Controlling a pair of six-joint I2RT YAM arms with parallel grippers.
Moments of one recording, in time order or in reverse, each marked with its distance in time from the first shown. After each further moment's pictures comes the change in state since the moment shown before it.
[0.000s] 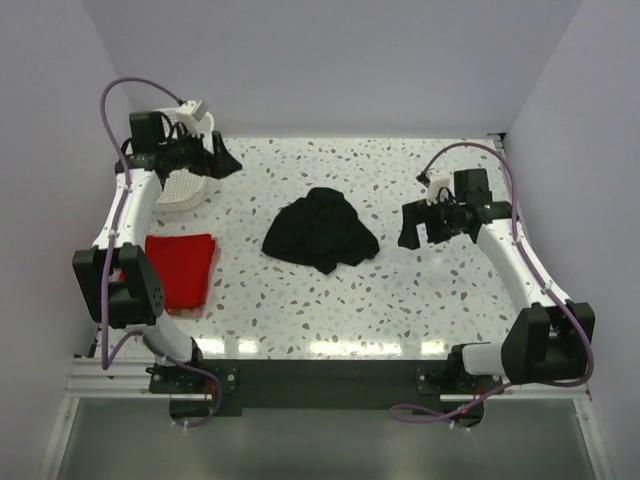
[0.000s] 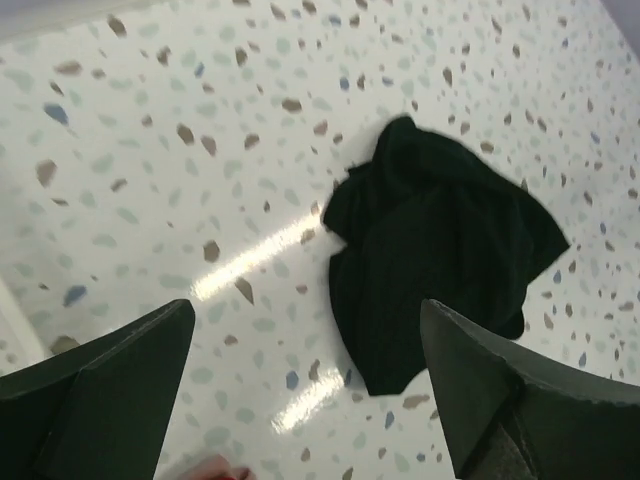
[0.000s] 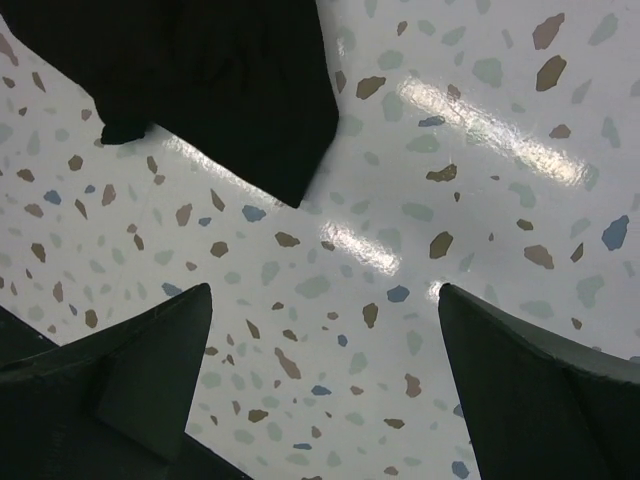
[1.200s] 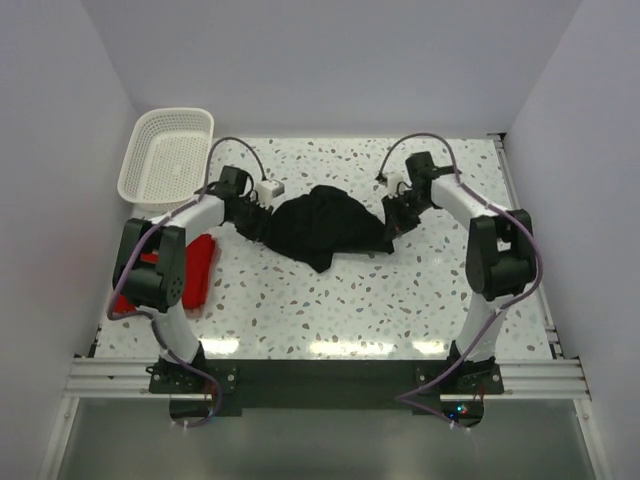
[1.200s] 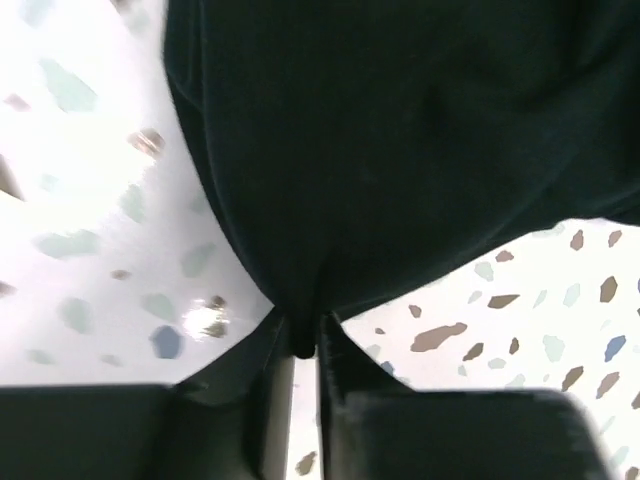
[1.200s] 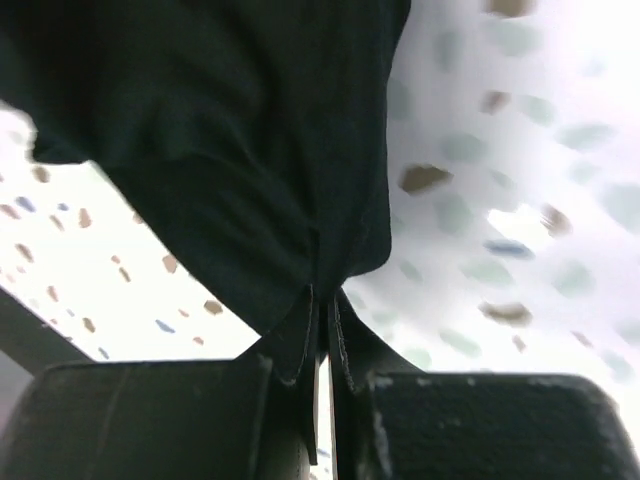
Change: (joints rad) left arm -0.322 0.141 -0.395 -0.023 -0.350 0.204; right arm 0.148 0.616 0.338 -0.103 -0.005 -0.048
